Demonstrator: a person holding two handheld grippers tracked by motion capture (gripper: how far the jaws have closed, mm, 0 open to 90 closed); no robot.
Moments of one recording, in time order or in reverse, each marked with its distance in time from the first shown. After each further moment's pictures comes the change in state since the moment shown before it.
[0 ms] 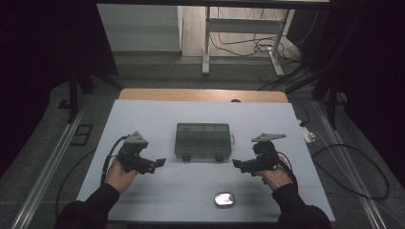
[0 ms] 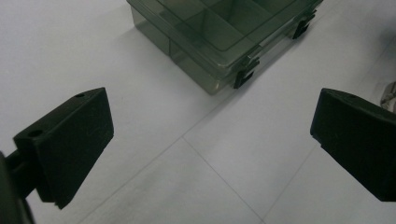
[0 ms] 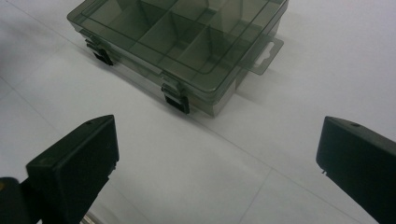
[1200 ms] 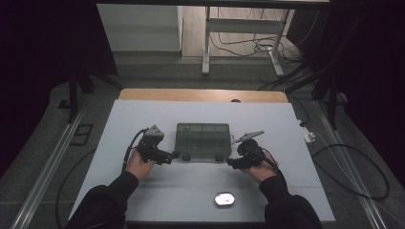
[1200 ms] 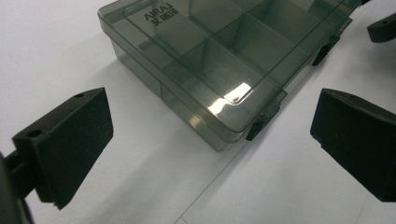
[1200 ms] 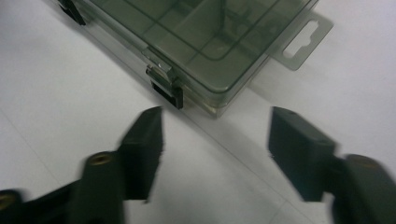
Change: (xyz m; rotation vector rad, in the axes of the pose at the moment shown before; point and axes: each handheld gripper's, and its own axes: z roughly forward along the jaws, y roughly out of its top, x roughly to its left) left arm 0.004 0.024 0.058 -0.023 -0.016 0.026; right arm 0.000 0.005 0.052 0.144 -0.003 -0.125
